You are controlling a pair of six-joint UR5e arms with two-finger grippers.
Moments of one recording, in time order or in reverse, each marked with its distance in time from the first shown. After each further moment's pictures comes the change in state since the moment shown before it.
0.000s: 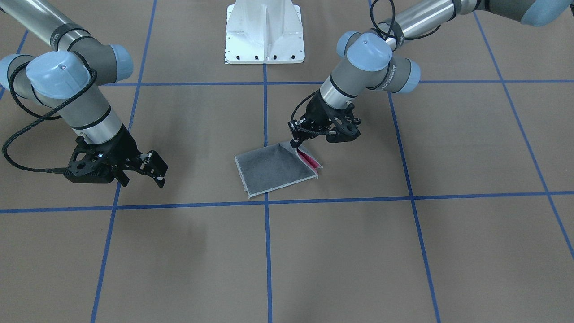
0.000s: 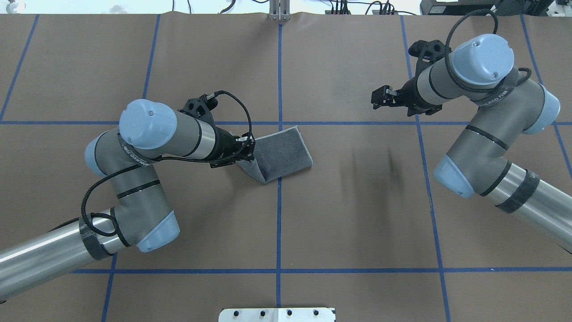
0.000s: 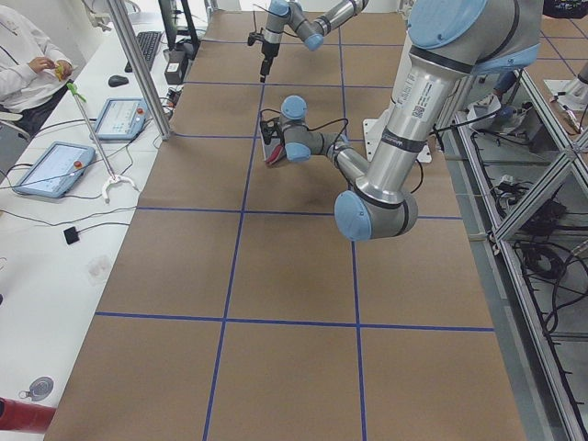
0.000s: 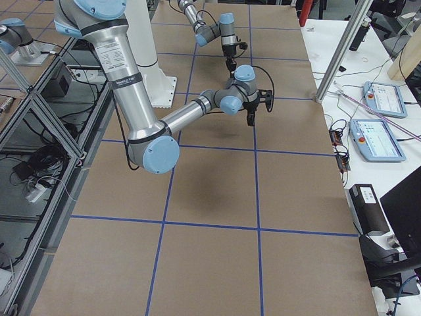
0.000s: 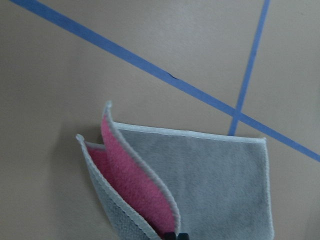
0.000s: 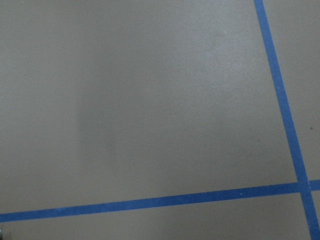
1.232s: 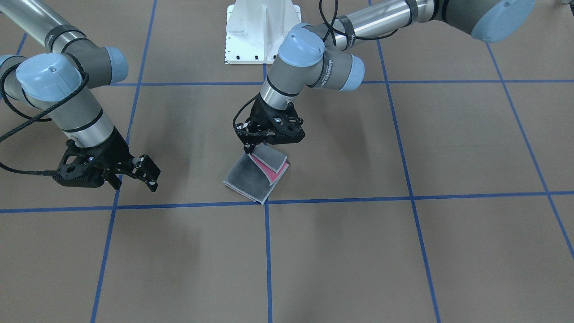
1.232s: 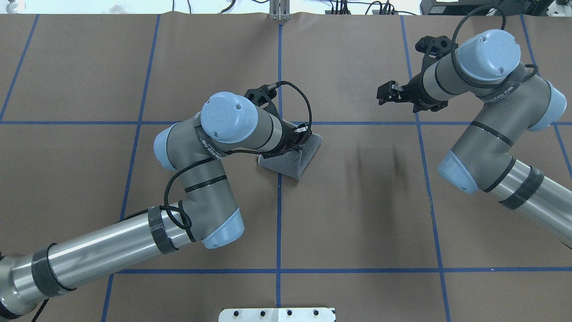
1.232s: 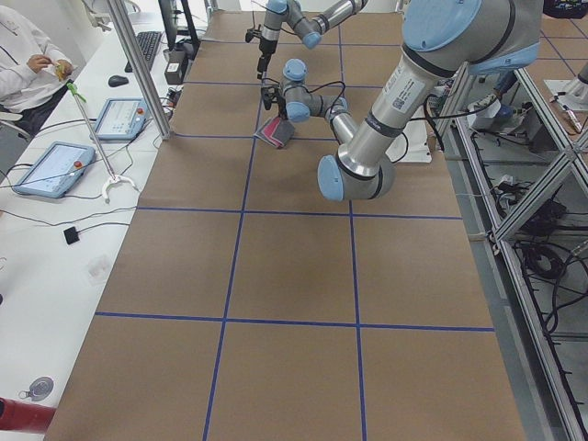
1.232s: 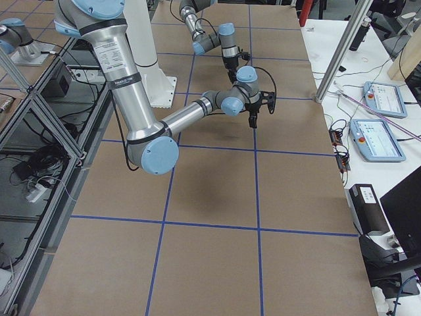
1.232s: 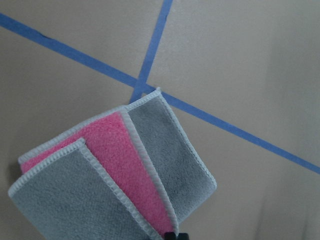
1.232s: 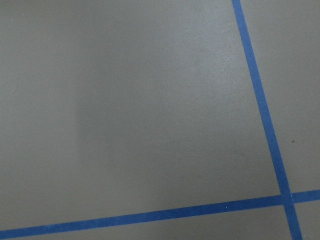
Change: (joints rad) left arm 0.048 -0.254 0.161 0.116 0.106 0.005; right arm 0.018 -0.004 -0.007 -0.001 -0.001 0.004
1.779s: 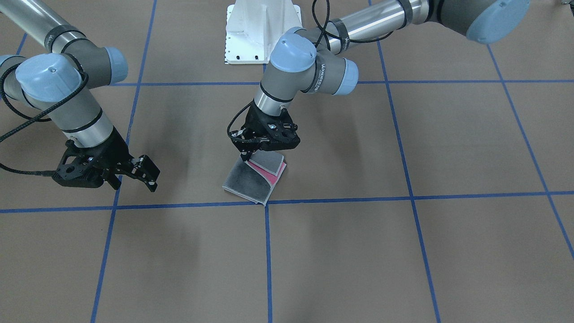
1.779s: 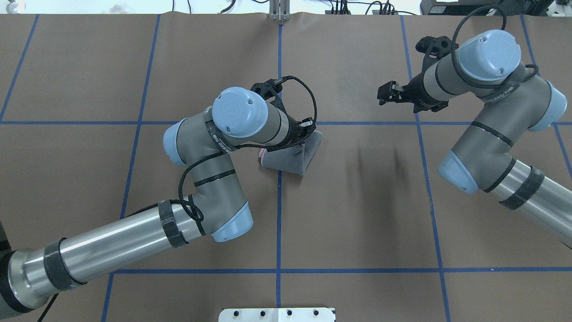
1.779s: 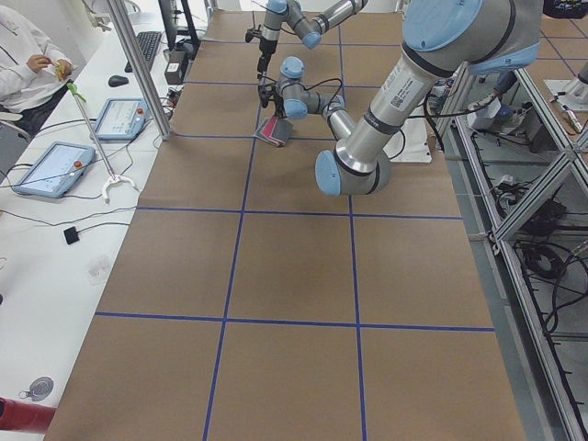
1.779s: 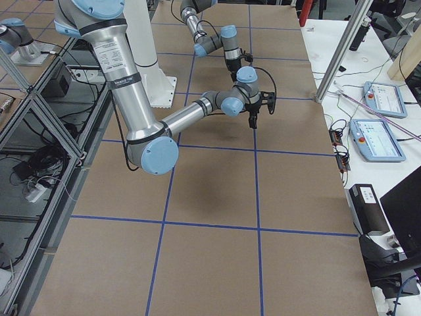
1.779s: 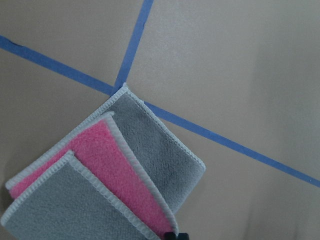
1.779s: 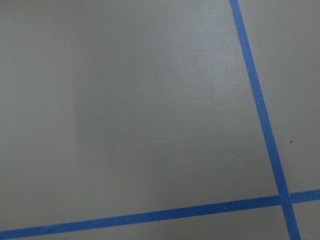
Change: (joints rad) left arm -0.007 -0.044 0.061 0.016 0.028 0.036; right arm 0.000 -0.002 0.000 0.000 0.000 0.000
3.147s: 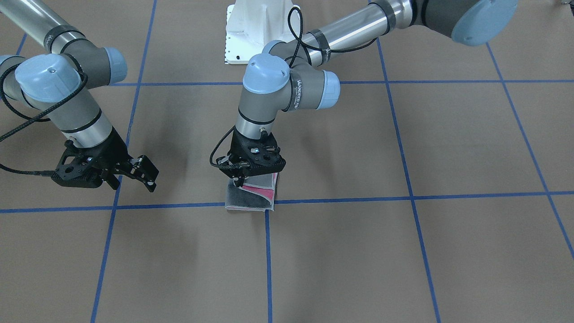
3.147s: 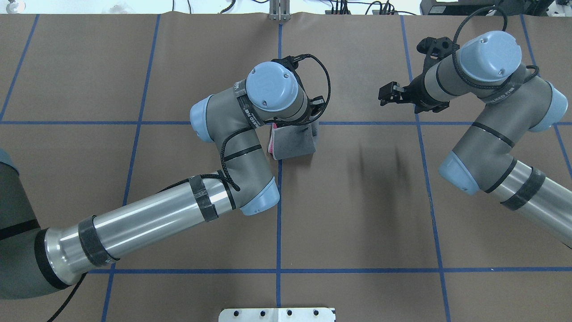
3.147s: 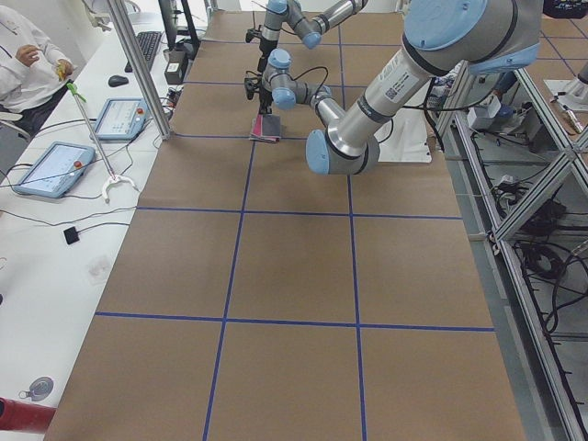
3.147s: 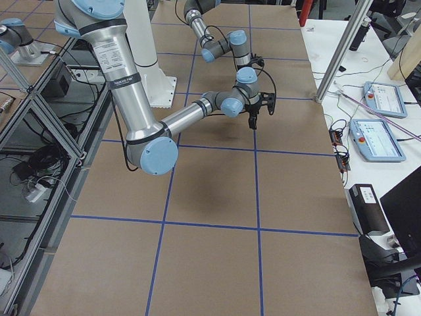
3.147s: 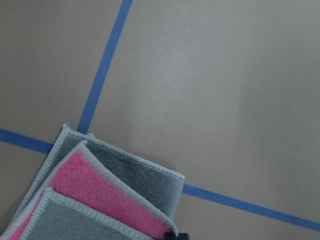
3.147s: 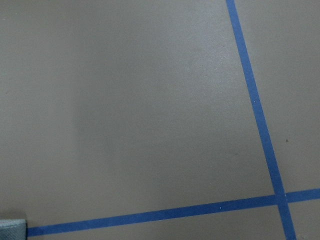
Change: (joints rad) left arm -0.038 -0.146 0.189 0.062 0.051 0.070; right arm 0.000 -0.005 0.000 0.000 -0.002 0.000
